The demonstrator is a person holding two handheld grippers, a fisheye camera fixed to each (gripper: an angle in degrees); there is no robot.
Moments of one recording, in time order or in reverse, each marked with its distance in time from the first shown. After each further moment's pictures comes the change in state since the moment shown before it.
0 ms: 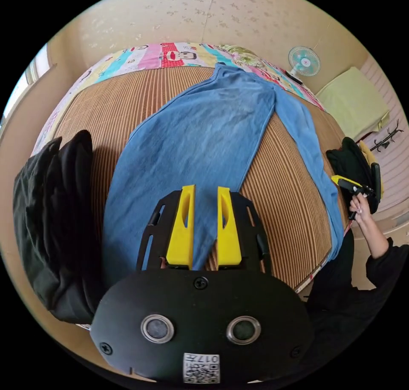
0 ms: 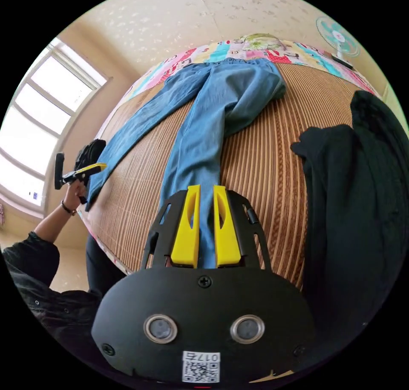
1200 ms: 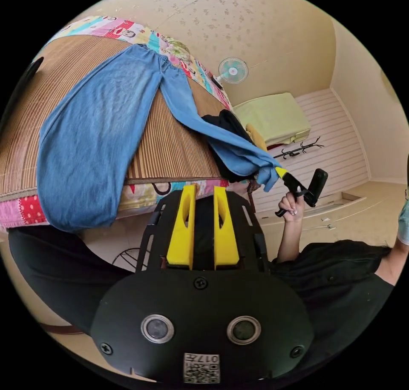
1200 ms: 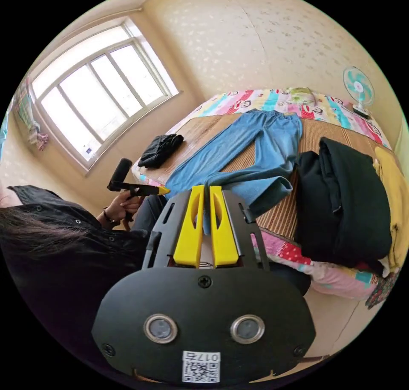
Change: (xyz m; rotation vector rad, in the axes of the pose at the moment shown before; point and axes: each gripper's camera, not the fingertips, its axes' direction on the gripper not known) left arm 0.084 0.094 -0.110 -0.073 0.756 -0.087; right arm -0.122 0.071 -0.254 0.080 -0.169 -0.355
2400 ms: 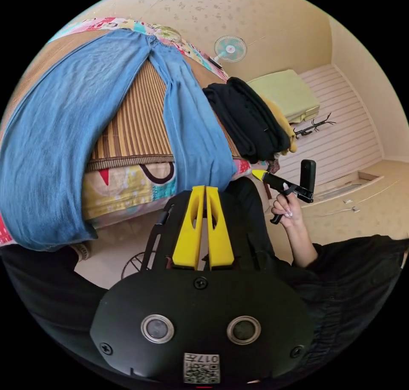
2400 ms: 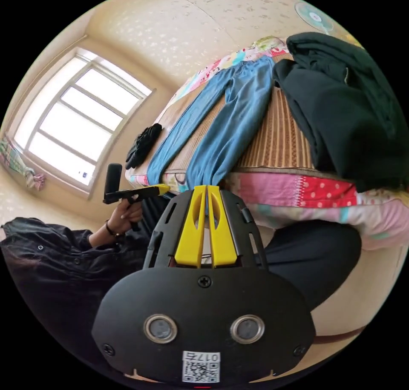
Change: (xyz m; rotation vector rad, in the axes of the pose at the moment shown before) left arm -0.065 0.045 0.119 -0.053 -0.203 0.060; right arm 0.053 0.094 0.103 -0.002 -0.032 0.334
